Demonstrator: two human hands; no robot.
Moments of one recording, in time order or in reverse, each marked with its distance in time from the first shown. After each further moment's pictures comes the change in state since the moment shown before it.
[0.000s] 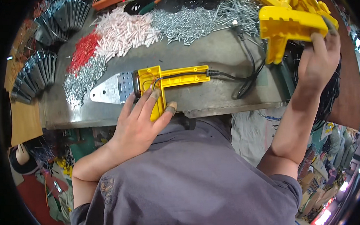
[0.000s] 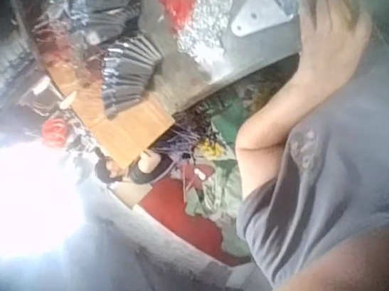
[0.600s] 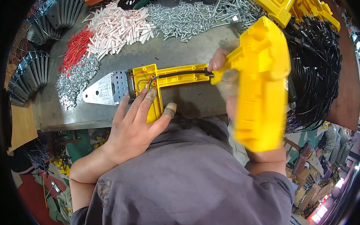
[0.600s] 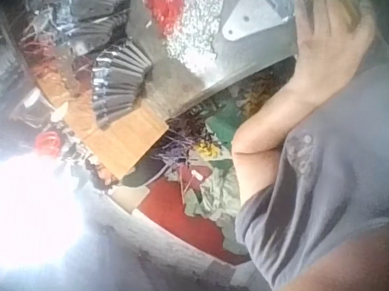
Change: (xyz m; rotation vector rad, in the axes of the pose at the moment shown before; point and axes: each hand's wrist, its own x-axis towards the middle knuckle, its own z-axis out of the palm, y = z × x) left_hand 0.003 0.001 0.003 -0.018 0.066 -0.011; right_hand -0.128 -0.006 0.089 0.518 -0.299 0.429
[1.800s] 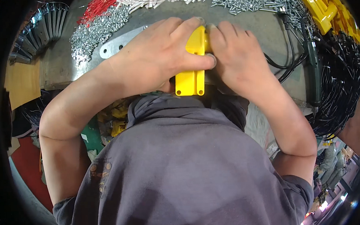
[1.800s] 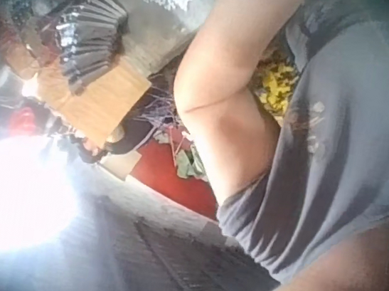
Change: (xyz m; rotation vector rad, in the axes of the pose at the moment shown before) left_hand 0.030 -0.057 -0.012 -0.229 -0.133 0.170; right_hand 0.011 0.024 0.037 -1.425 -0.762 -0.438
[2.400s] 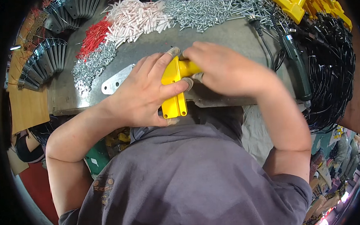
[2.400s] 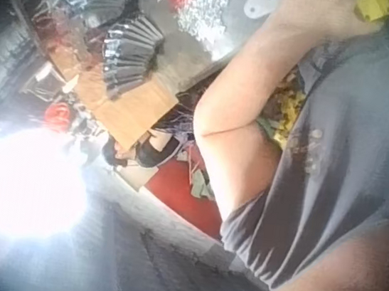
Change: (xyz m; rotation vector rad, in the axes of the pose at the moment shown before) left_hand 0.003 0.021 0.002 -0.016 0.022 -0.019; right_hand -0.004 0.030 -0.017 0.365 -0.015 0.006
